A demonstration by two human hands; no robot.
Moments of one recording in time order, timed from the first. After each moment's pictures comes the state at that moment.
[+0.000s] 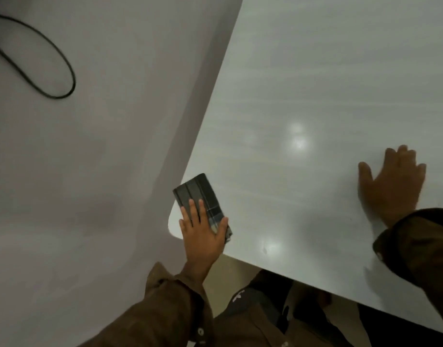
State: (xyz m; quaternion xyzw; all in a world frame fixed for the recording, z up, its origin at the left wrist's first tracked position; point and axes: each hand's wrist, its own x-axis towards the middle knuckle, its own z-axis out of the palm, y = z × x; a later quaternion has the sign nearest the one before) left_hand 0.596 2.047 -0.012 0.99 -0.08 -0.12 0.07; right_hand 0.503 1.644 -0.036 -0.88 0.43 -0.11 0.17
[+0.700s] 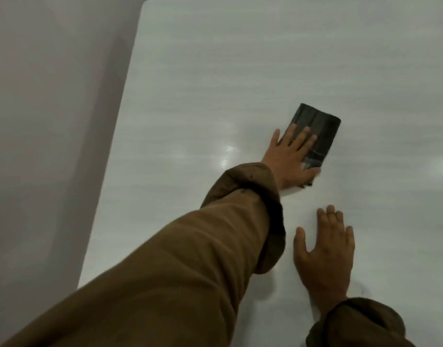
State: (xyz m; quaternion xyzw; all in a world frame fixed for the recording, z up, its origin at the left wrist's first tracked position) left_hand 0.741 1.573 -0.025 0.78 -0.61 -0.14 0.00; right_hand 0.521 1.650 -0.042 -0.85 0.49 -0.13 0.12
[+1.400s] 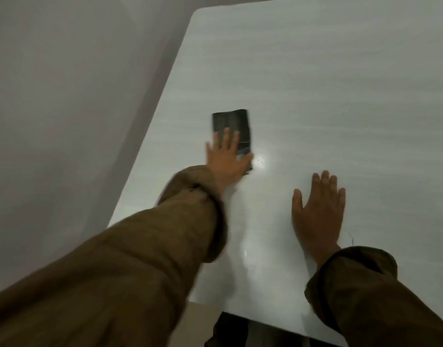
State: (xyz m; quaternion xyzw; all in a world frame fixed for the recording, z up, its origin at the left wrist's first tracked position) left_hand 0.719 1.750 -0.020 0.94 -0.31 -0.12 0.02; right_hand 0.492 1.653 -0.048 -0.88 0.42 -0.13 0.16
